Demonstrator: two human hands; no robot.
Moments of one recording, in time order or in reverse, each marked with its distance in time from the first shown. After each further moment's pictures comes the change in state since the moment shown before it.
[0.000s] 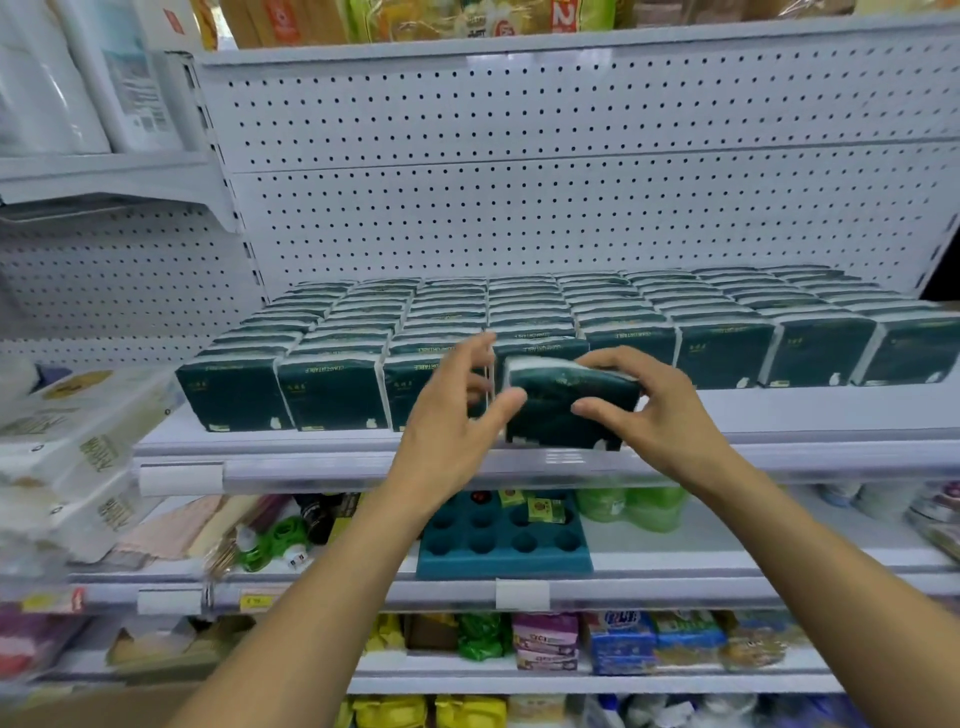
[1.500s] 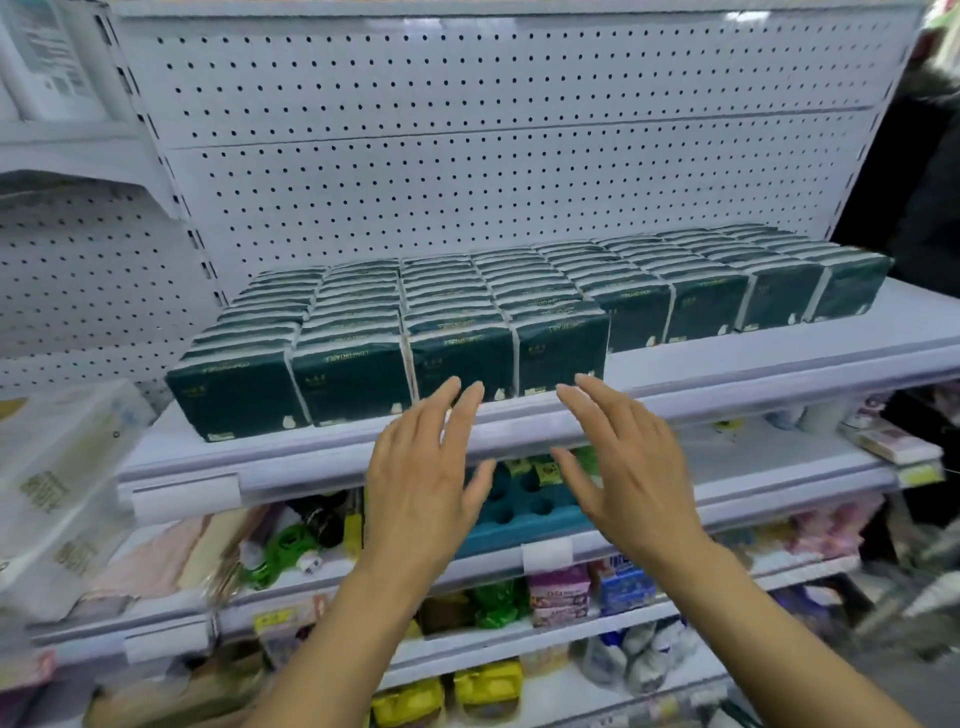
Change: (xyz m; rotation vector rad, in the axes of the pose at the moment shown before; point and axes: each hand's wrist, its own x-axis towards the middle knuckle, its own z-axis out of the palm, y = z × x) left_hand -0.063 -0.072 -0.051 0.643 0.047 0.336; right_hand -0.073 -0.049 0.112 -0.887 0.210 -0.063
